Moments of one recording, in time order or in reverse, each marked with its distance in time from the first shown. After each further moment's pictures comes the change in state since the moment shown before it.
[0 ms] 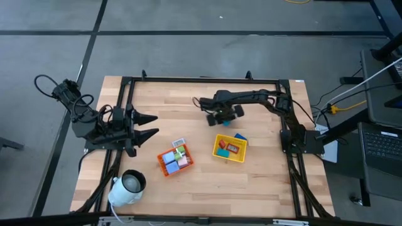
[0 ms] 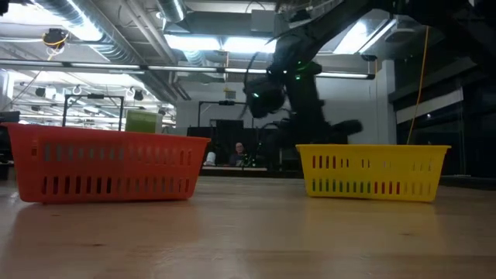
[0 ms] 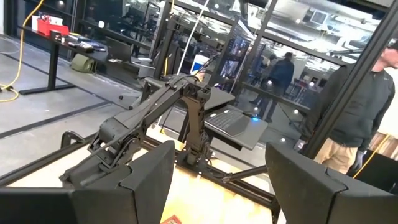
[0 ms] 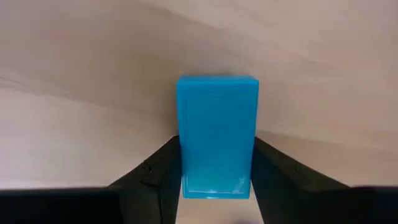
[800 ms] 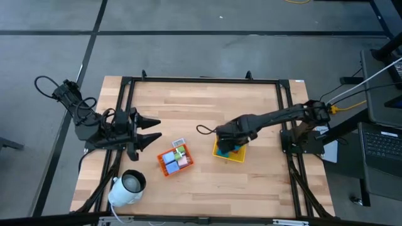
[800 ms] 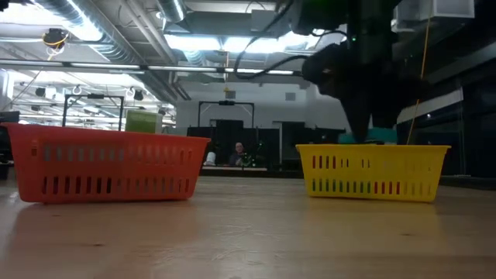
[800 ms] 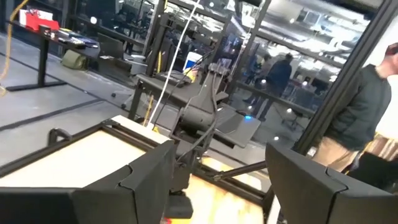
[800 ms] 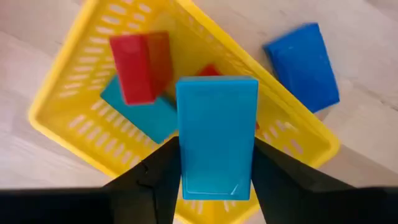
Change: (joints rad) left arm 0.000 0.041 0.000 0.048 0.025 -0.009; right arm 0.382 -0.442 -0.359 0.138 -0.120 0.152
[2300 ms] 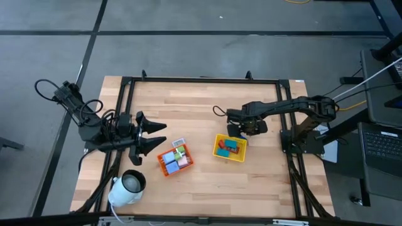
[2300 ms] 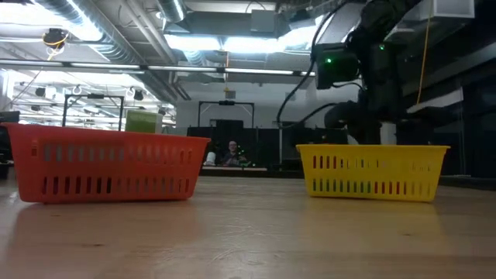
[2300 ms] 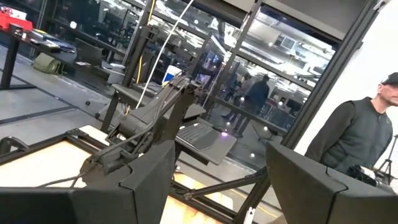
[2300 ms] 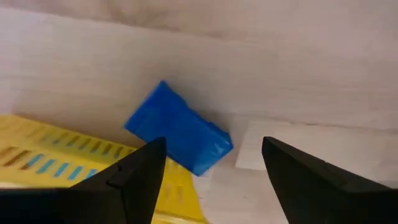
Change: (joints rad) left arm 0.028 0.079 0.000 0.232 0.080 0.036; right arm -0.264 -0.098 -0.265 0.089 -0.056 0.074
